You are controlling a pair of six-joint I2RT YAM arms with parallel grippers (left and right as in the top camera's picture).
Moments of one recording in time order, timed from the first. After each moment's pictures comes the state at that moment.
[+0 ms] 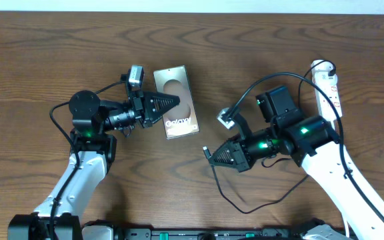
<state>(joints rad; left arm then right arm) -0.04 1.35 0.60 0.81 1.25 -1.47 0.46 1.30 1.07 -0.94 -0.95 0.05</state>
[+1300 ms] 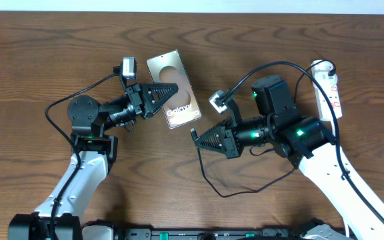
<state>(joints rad) -0.06 1.35 0.60 0.97 1.11 -1.51 0.49 1.30 1.07 -0.62 -0.98 0.22</state>
